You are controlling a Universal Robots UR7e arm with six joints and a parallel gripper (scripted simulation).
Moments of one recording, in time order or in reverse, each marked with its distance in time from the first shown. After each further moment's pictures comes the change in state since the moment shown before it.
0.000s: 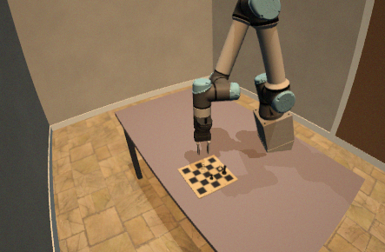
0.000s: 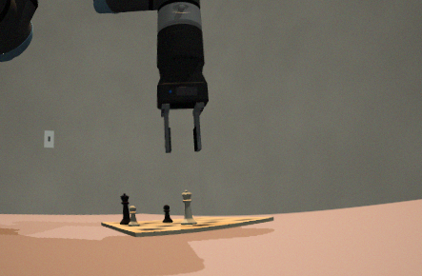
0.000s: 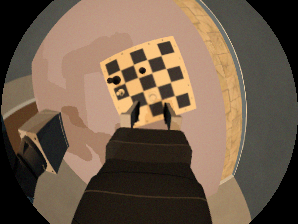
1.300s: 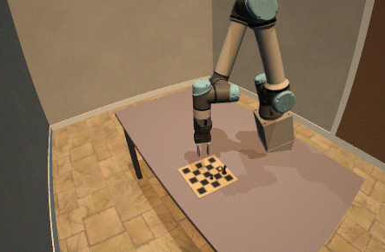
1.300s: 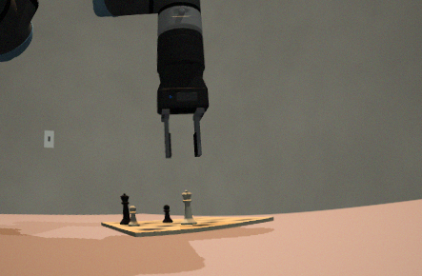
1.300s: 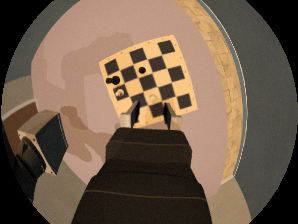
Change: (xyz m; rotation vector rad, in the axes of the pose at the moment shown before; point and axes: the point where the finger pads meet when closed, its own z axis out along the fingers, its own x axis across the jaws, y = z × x) arm 0.000 0.000 0.008 0.000 -0.003 0.001
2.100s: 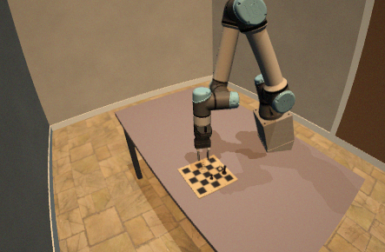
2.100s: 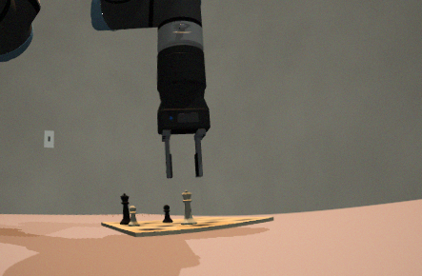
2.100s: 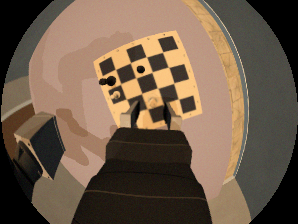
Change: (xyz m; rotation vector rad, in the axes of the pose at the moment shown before) arm 0.000 -0.001 0.031 0.000 -0.003 0.000
